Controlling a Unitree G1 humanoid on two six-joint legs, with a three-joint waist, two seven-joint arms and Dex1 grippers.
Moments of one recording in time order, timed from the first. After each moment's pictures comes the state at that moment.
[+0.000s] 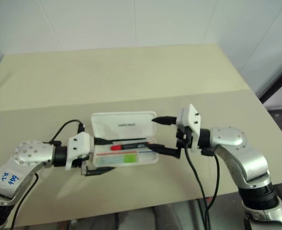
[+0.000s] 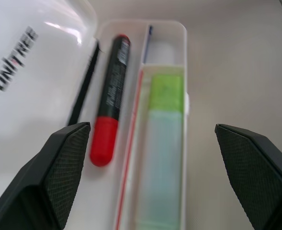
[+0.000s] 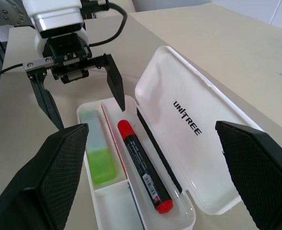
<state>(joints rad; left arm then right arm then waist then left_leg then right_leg) -0.19 0.84 -0.02 -0.51 -0.34 0.52 -0.93 -0.39 -0.67 0.03 -0.40 0.58 0.51 0.99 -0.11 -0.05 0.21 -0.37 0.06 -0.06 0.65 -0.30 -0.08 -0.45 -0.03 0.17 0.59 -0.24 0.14</state>
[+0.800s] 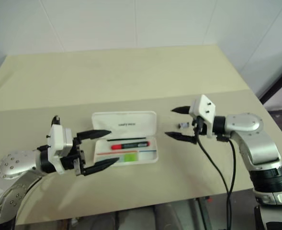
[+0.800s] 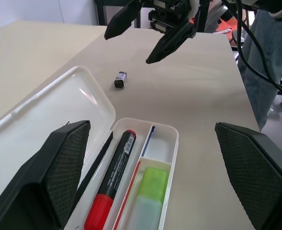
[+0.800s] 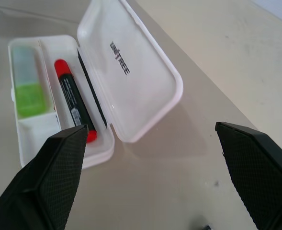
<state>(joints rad) 0.01 0.64 0.20 -0.69 -0.60 0.49 -0.81 -0.56 -0.81 0.06 -0.01 0.33 0.27 1.14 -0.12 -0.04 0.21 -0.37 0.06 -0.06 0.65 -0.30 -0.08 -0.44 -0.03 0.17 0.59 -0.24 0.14</state>
